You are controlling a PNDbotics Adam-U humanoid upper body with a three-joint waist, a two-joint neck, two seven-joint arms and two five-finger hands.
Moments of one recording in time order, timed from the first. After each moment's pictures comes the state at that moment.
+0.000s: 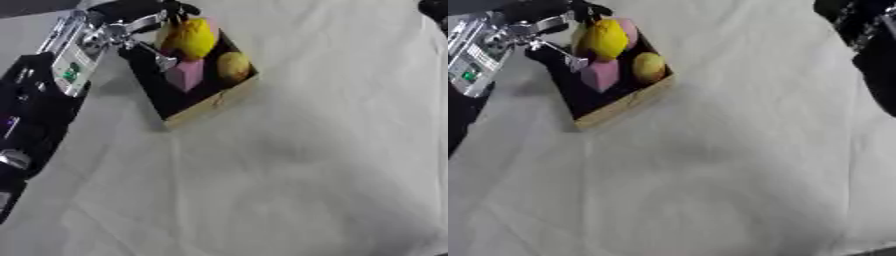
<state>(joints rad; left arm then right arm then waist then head) -1.12 0.41 -0.25 -1.07 -0.79 -0.36 -0.40 -0.43 -0.48 -0.07 -1.98 -0.49 0.05 0.22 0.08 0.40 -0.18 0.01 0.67</state>
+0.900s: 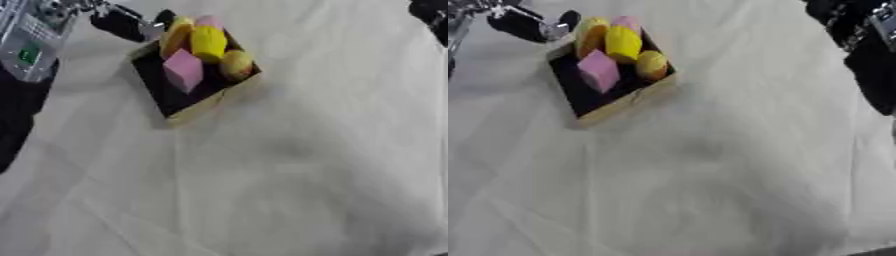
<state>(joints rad) -1.05 0.52 -0.20 -1.49 -0.63 -0.24 -0.45 -0.41 -0.48 -0.07 -1.98 -0.49 0.05 0.21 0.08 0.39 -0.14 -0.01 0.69</state>
